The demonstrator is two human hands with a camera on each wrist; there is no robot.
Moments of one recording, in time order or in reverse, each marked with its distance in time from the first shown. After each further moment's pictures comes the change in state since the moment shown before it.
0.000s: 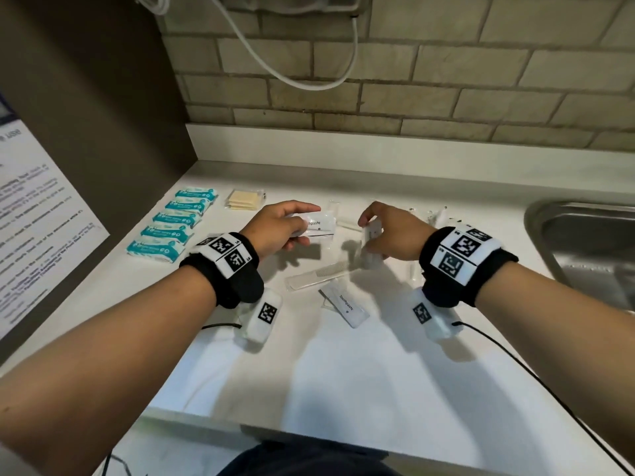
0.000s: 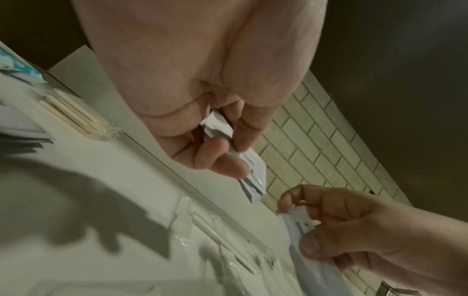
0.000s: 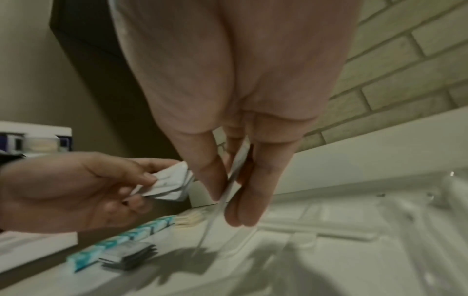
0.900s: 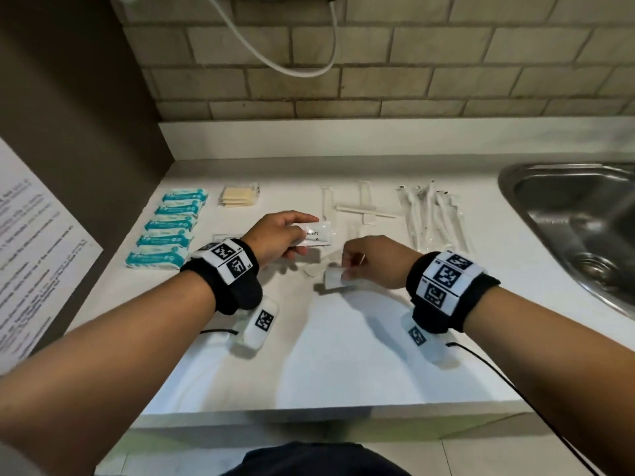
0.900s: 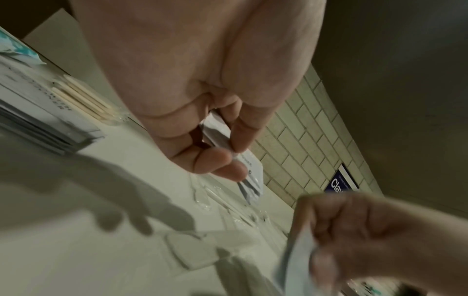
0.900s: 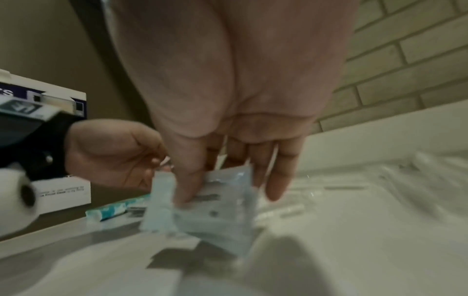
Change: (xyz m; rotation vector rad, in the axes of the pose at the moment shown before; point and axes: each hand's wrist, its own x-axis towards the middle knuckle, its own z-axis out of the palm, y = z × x) left_hand -0.014 -0.022 -0.032 0.082 -0.196 -0.017; right_hand -0.040 -0.035 0.072 -0.176 -0.083 0.000
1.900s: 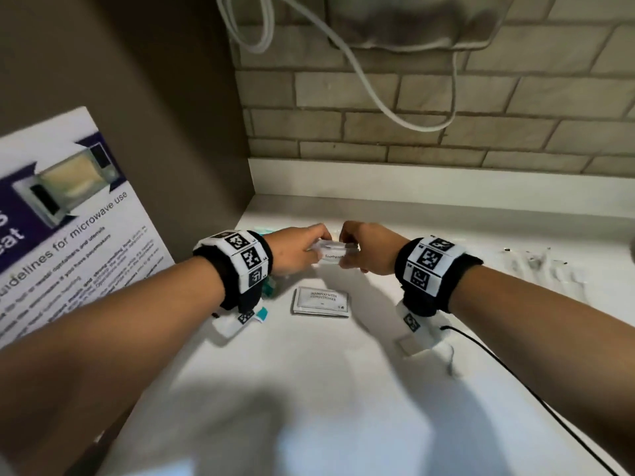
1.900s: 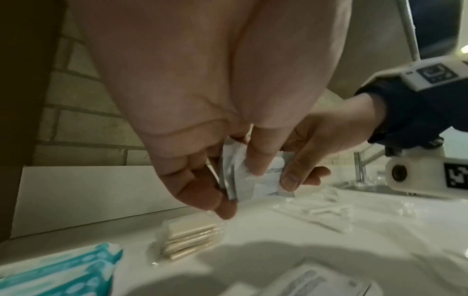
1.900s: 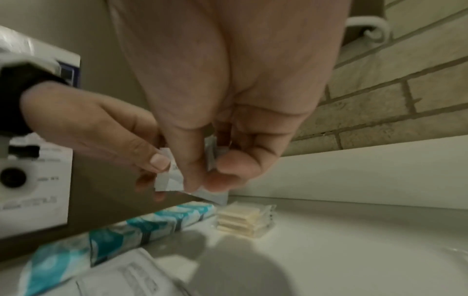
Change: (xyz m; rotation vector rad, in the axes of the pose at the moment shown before) left_hand 0.037 0.015 -0.158 0.888 -0.127 0.093; right_hand 0.174 -0.121 -0.020 -0.028 0.039 -0.114
